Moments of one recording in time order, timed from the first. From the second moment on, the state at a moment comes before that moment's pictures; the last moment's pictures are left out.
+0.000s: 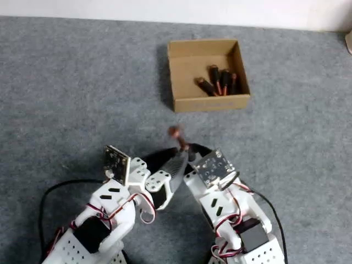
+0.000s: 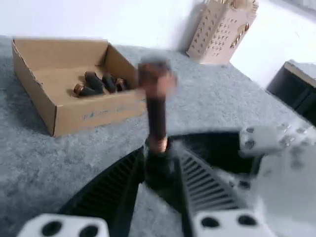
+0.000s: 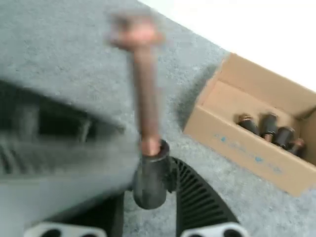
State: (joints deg) left arm 37.5 -103.5 91.1 34.2 26.0; right arm -28.9 -104.6 86.9 43.7 16.0
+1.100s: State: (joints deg) left arm 18.2 -103.6 85.2 37.6 26.0; right arm -28.7 -104.6 92.4 39.6 16.0
